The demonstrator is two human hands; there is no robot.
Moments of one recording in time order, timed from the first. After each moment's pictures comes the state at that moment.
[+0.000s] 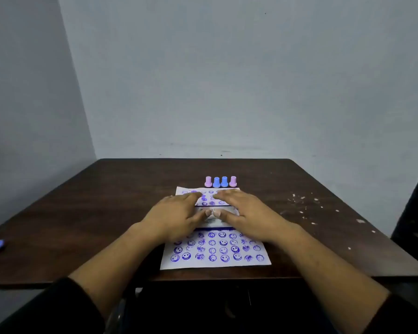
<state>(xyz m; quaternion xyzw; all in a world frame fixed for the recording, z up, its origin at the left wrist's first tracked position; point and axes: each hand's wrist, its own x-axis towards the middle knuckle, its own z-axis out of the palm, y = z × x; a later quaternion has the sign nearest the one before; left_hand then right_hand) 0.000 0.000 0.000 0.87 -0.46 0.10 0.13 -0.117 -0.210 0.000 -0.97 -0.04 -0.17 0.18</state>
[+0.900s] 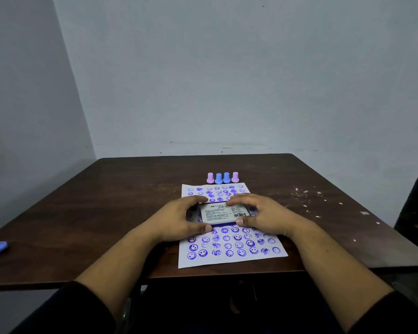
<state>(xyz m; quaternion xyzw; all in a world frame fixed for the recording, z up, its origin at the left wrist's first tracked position) 0.019 0.010 -0.018 0.85 -0.44 -0.07 0.28 -0.115 -0.253 -0.019 -0.94 0.02 -0.07 0.33</state>
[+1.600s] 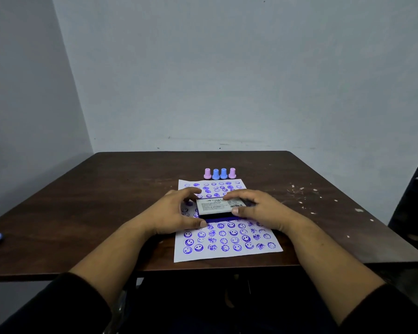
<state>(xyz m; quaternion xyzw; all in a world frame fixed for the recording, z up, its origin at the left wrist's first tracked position) 0.027 0.013 -0.021 0.85 -0.43 -0.07 0.30 -0.116 -0.249 -0.018 -0.91 0.01 -0.08 0.40</state>
